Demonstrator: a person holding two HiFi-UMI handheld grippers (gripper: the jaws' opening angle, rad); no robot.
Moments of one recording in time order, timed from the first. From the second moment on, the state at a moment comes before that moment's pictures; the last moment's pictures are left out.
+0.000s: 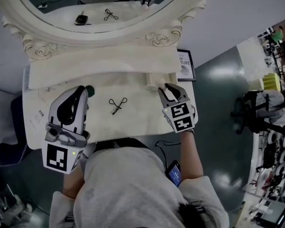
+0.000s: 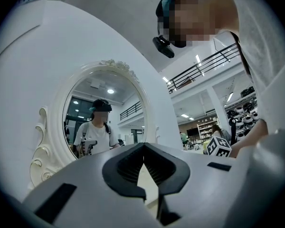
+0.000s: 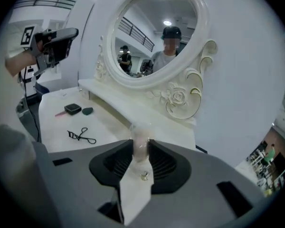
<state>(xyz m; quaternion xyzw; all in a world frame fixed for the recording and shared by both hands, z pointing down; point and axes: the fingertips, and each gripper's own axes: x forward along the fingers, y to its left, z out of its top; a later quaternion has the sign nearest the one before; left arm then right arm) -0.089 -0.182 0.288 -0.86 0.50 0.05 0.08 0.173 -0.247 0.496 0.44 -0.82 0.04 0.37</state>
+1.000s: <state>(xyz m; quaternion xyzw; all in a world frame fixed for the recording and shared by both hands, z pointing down) -0.063 -0.183 0.293 -0.82 0.57 0.03 0.09 0.201 -0.280 0.541 0.16 -0.80 -0.07 0.58</state>
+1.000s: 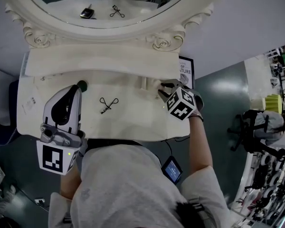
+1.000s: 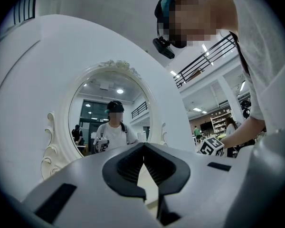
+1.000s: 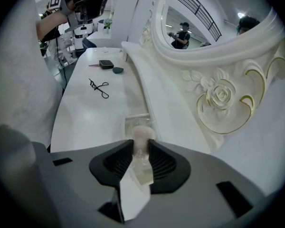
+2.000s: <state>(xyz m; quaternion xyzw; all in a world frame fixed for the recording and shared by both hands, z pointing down) -0.053 -0.181 0.294 -0.79 0.60 0.02 0.09 0.206 -0.298 0.567 0.18 -0.81 0.01 0.56</state>
